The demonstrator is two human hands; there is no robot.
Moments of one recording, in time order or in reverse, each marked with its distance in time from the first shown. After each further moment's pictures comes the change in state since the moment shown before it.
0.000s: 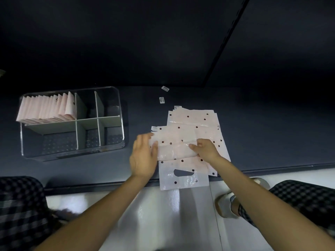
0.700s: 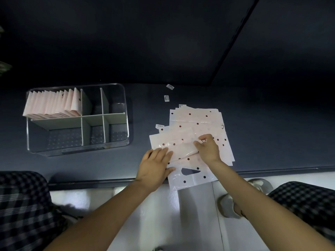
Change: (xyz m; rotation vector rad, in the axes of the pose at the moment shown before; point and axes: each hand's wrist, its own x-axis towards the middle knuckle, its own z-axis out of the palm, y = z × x) left_hand -0.024 -0.023 0.010 0.603 -0.403 0.526; right_hand -0.006 -0.007 0.019 -0.020 0.255 0.068
